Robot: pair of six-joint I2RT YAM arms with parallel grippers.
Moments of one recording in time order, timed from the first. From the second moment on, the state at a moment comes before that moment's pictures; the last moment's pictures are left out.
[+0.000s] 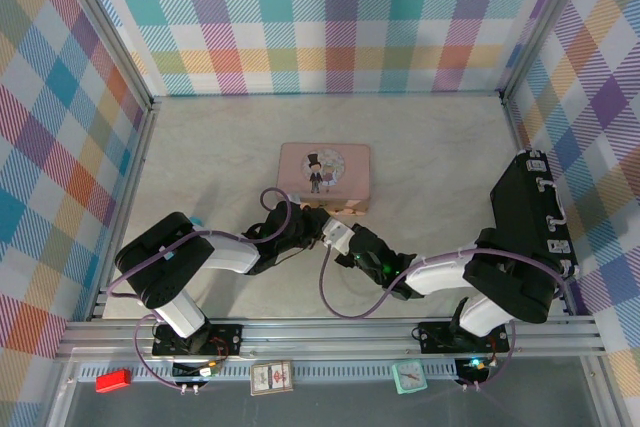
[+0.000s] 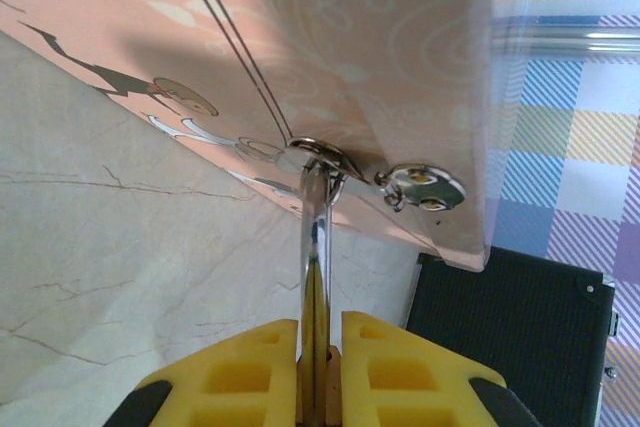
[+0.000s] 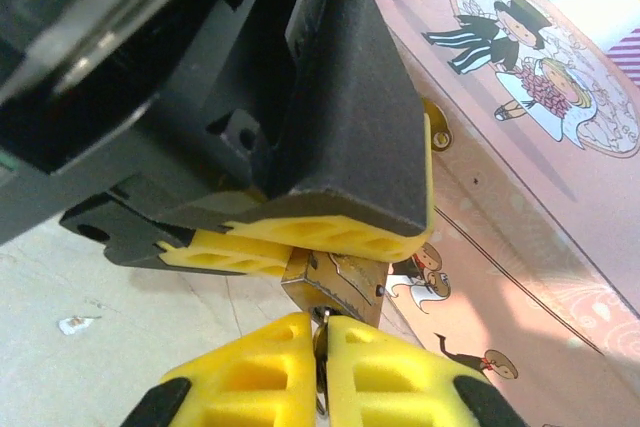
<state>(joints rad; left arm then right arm) -0.79 1.64 0.53 0.66 0.06 -1.51 1.05 1.51 0.41 0.61 0.40 -0.28</state>
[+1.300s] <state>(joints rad) -0.80 1.57 0.52 0.58 0.04 -1.46 1.02 1.45 0.46 0.42 0.25 0.49</state>
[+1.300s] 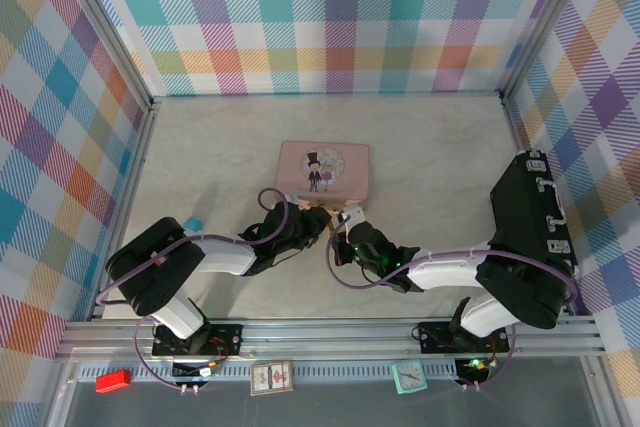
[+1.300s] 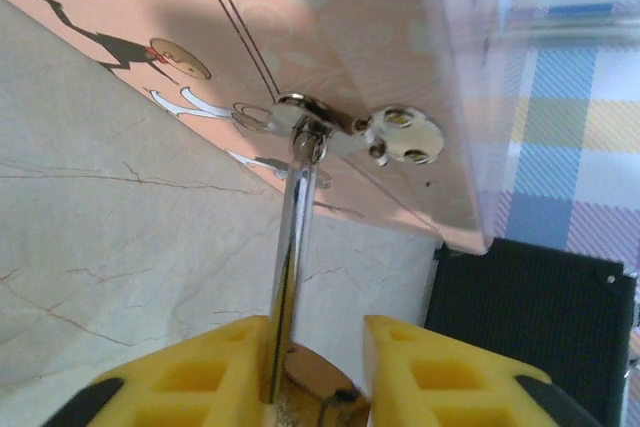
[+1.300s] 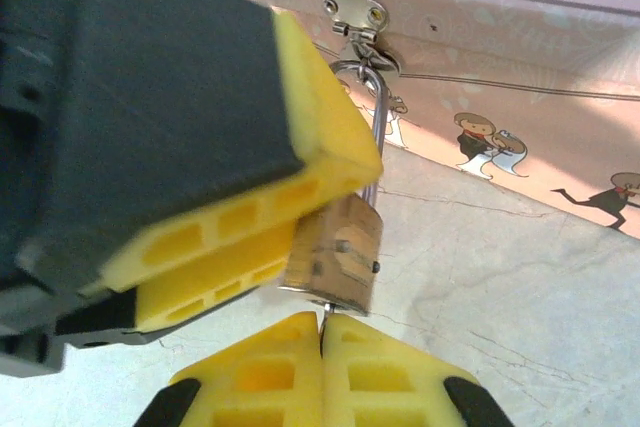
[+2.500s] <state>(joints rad) -0.57 1.03 0.64 -0.15 -0.12 -0.91 0.83 1.48 0.44 0.39 0.04 0.63</state>
